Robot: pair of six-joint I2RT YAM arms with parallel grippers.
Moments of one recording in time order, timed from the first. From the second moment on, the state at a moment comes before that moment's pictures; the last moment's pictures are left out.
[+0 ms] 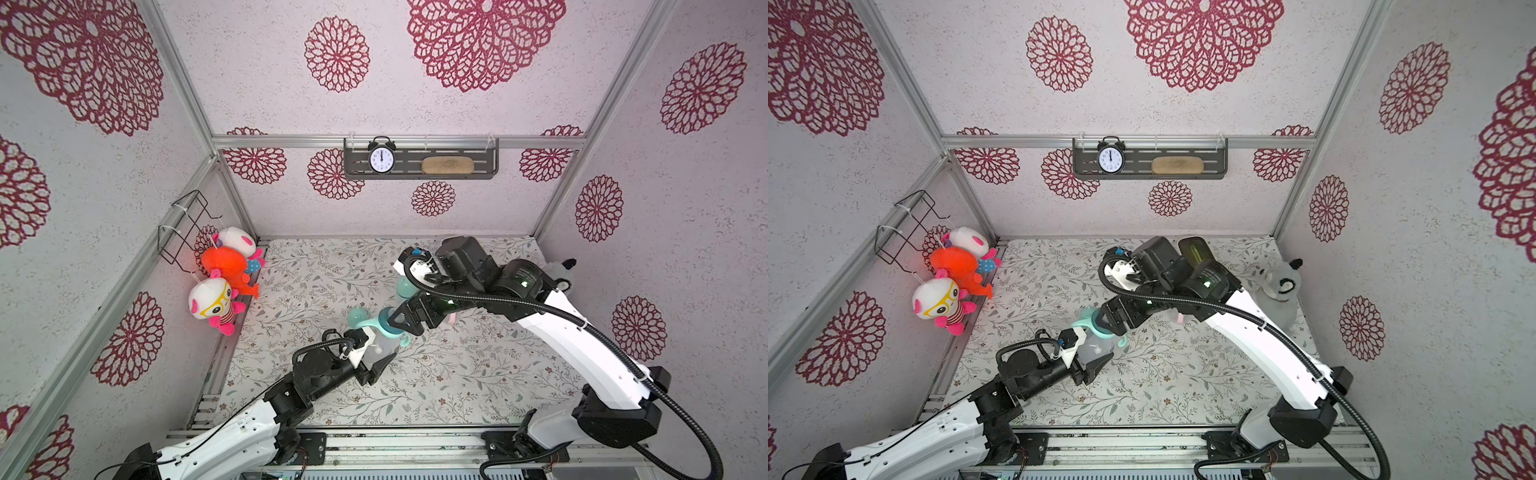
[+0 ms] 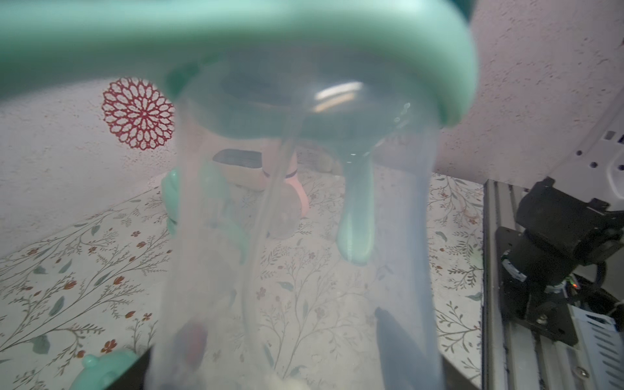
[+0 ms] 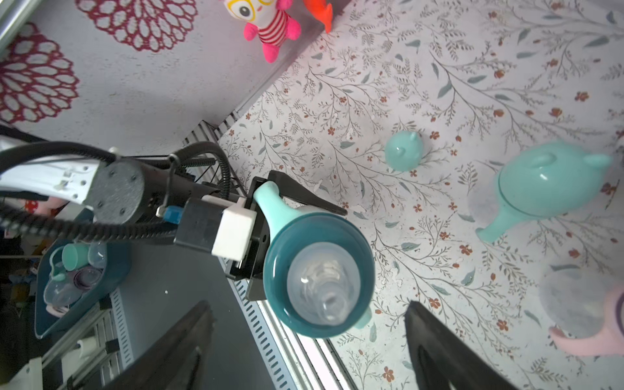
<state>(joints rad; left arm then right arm) -0.87 0.72 0.29 0.31 0.07 0.02 0.87 1.46 1.87 -1.18 -0.37 0.15</state>
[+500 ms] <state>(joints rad) -0.87 0.69 0.29 0.20 0.17 -0.03 0.83 1.54 1.79 -1.21 -0.59 -0.01</state>
